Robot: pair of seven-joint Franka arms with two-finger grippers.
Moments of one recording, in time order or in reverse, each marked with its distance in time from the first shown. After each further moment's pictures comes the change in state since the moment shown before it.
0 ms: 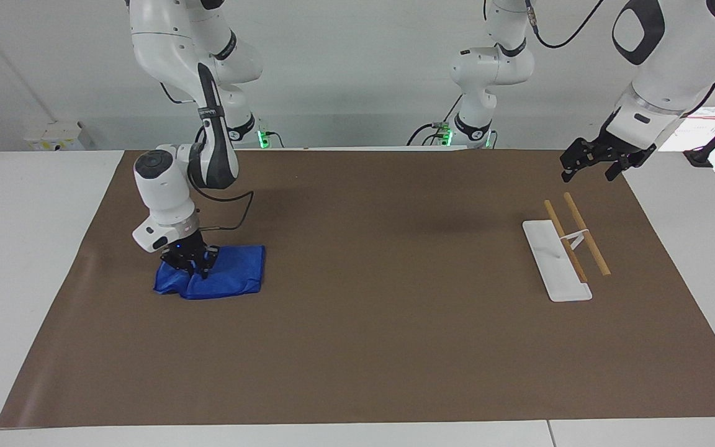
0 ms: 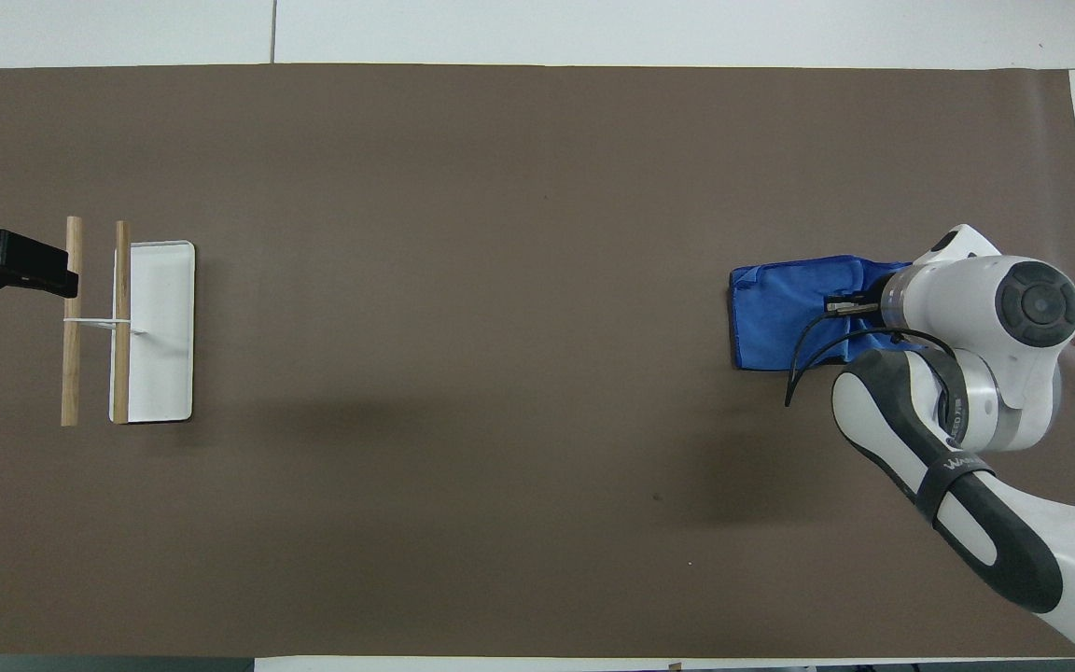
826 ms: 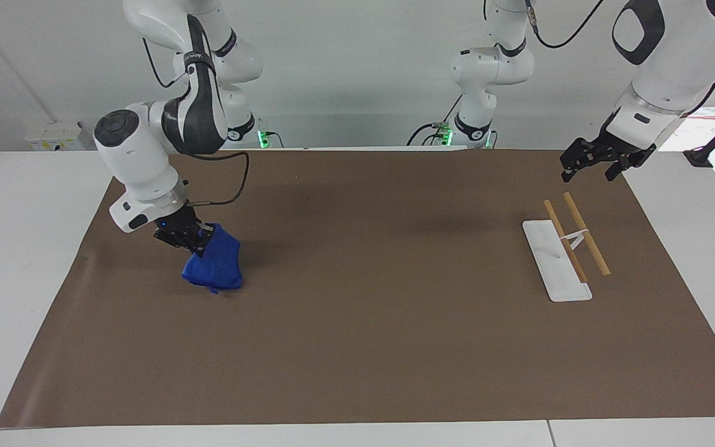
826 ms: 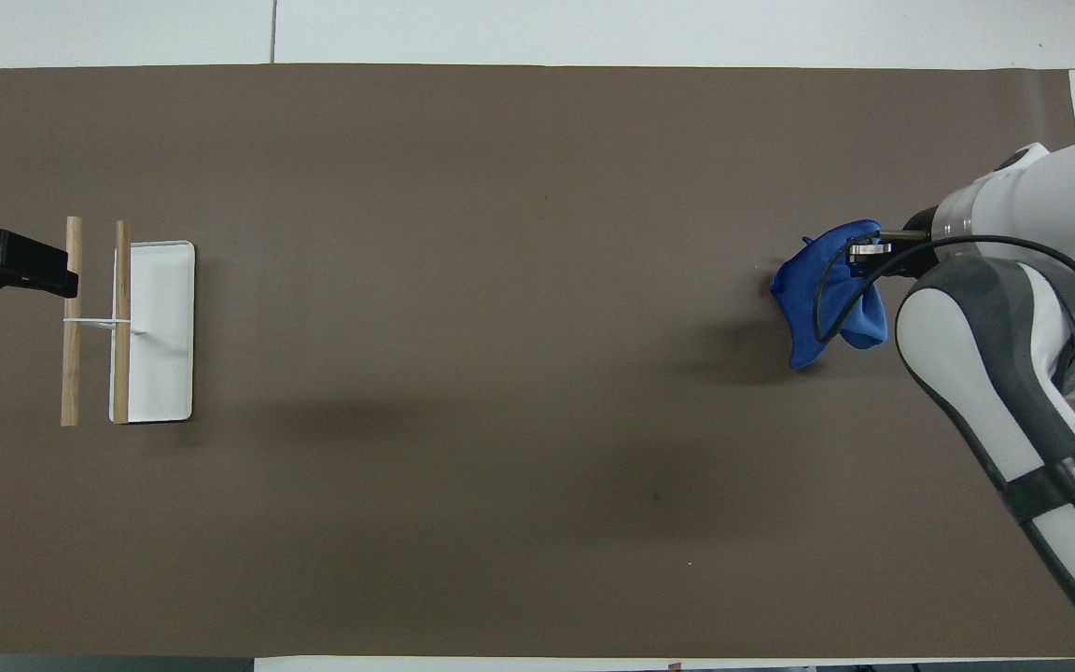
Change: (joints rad) left arm 0.000 0.000 0.000 0.000 0.000 0.000 0.000; right arm 0.026 -0.097 0.025 0.347 0.157 -0.529 0.126
